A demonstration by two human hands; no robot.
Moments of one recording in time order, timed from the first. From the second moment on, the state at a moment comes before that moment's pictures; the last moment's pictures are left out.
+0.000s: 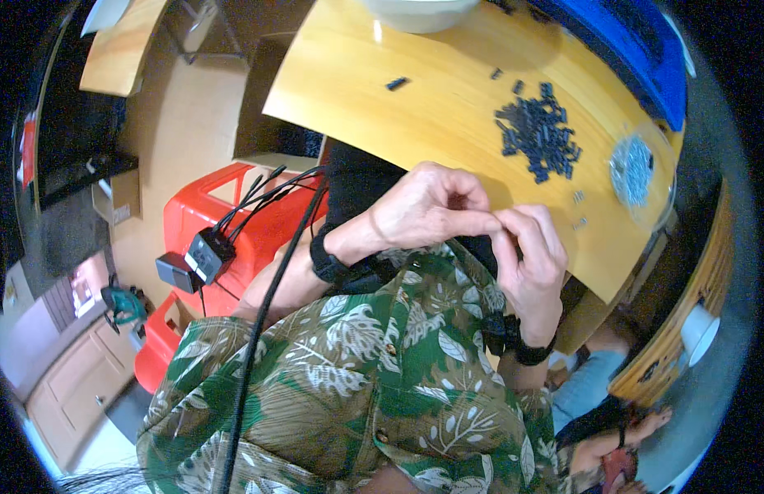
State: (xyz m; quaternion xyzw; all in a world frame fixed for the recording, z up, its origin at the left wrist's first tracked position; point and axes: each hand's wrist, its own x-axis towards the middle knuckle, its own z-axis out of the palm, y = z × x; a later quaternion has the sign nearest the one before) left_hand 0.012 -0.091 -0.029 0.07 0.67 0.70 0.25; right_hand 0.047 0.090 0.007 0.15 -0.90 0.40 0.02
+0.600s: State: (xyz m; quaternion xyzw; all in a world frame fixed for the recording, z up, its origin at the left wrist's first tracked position) left_hand 0.016 -0.085 -0.047 0.07 0.50 0.80 0.32; right_hand 0.027 0.134 -0.047 -0.08 -0.93 0.34 0.09
